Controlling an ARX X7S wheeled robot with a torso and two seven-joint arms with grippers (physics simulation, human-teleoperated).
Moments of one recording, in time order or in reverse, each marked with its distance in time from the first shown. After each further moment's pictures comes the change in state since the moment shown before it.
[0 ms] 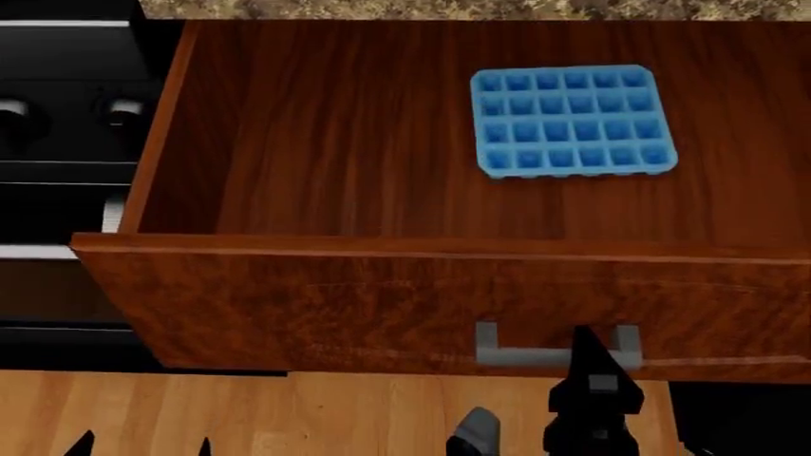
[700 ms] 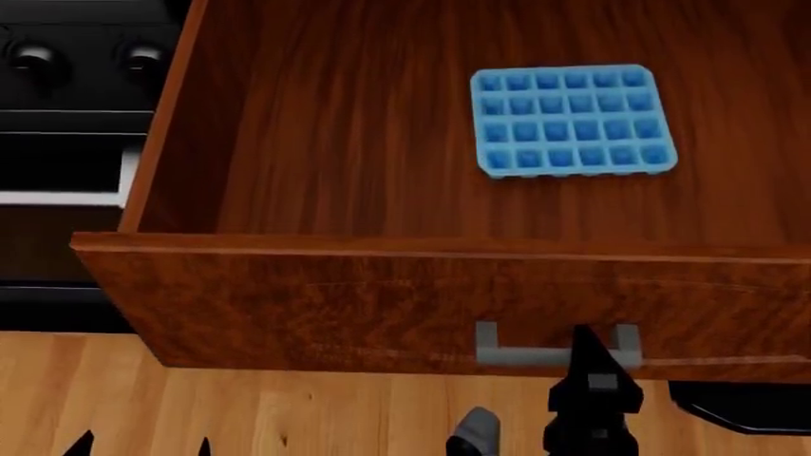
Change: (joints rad) left arm 0.001 -0.006 0.006 0.009 -0.003 -0.002 -0.008; right arm 0.002 0.002 -0.001 0.001 -0.001 -0.003 -0.004
